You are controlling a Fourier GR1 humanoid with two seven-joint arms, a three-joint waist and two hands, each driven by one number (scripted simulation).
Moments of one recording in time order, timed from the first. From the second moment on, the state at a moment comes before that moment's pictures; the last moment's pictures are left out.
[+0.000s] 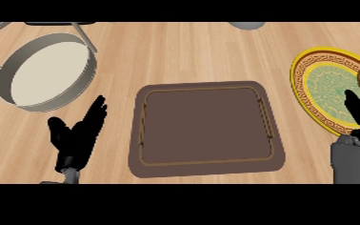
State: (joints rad) left arm 0.02 0.22 -0.16 -1.49 0.23 0.15 0.19; right arm -0.27 -0.11 -0.54 -1.28 0.85 -1.26 0.62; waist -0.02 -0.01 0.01
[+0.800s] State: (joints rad) left arm 0.01 0.19 -0.15 -1.48 0.20 0.13 0.18; right arm 0.15 0.00 -0.12 -1.62 1.09 -1.24 0.94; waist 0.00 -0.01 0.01
